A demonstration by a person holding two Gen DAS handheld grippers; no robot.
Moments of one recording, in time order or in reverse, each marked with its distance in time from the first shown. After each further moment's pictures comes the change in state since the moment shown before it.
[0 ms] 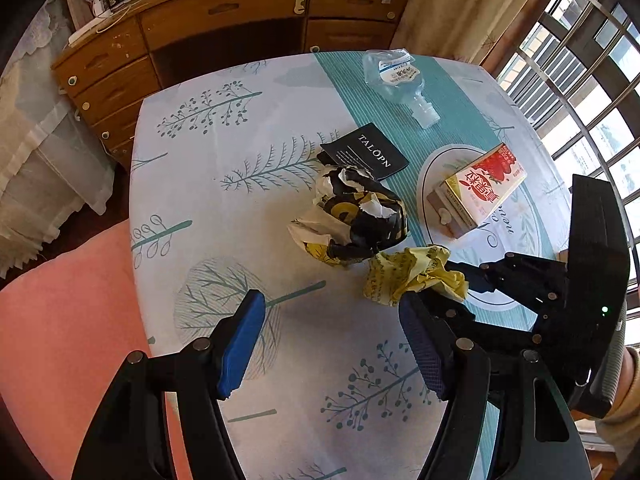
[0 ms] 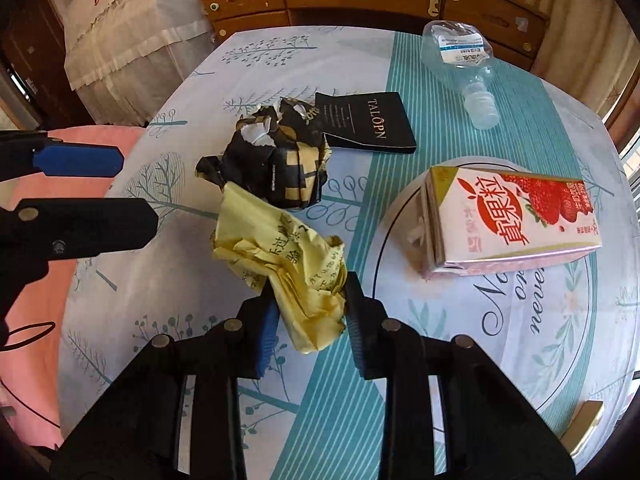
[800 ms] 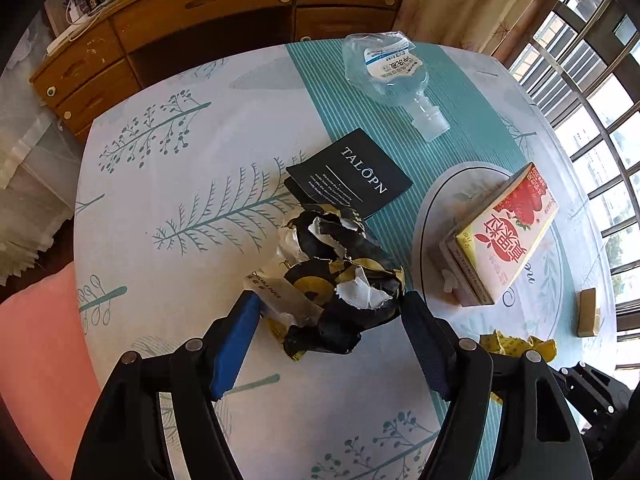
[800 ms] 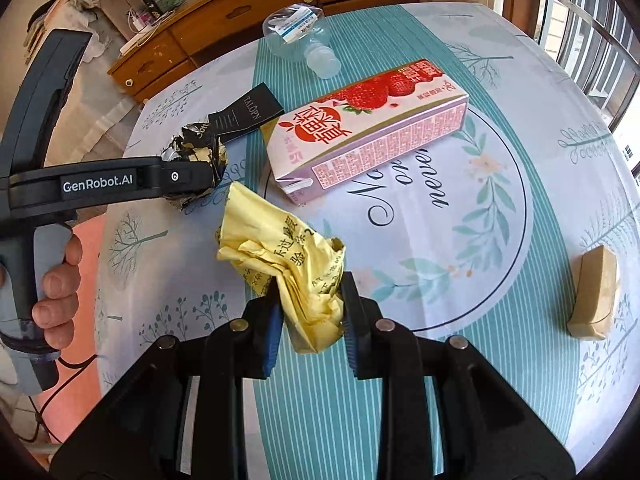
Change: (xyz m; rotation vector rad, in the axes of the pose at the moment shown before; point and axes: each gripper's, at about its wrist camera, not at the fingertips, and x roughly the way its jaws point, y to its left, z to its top) left arm 0.072 -0.041 0.058 0.011 0.025 0.038; right arm -0.049 -0.064 -0.060 0.435 -0.051 -0.033
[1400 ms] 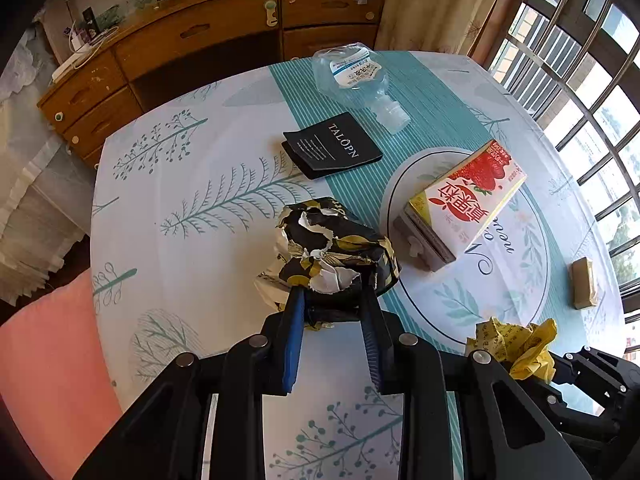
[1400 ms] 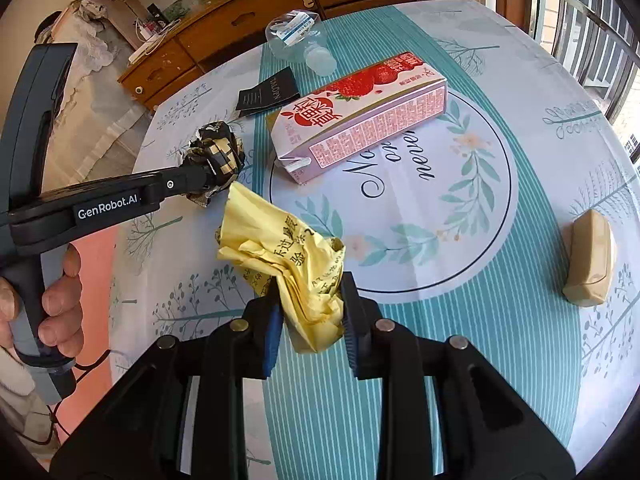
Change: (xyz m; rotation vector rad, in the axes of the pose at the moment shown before) left arm -0.033 -0.021 -0.039 0.052 -0.080 0.023; right arm -0.023 -0.008 -0.023 0.010 -0.018 0.050
